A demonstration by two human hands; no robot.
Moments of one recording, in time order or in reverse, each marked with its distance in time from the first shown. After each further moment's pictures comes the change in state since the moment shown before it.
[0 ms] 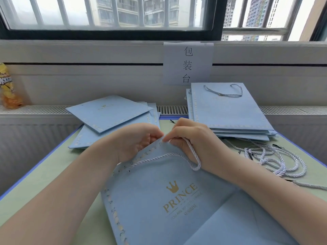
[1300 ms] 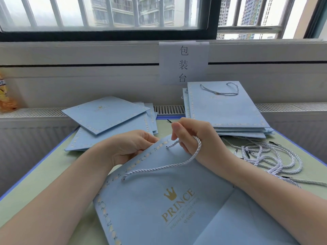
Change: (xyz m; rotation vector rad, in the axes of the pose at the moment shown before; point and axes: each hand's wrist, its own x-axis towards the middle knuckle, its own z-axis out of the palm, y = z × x) left_hand 0.017 -0.014 -0.014 0.124 -0.153 0.016; right_hand -0.006 -0.009 -0.002 0.282 0.173 0.210
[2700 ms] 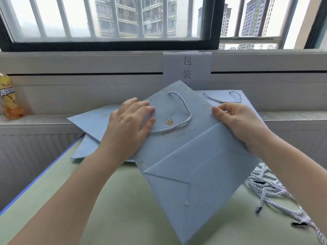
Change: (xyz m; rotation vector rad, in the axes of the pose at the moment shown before) left_hand -0.016 0.016 -0.007 1.095 1.004 0.775; right_hand 0.030 0.011 -0.070 0.112 0.225 0.508
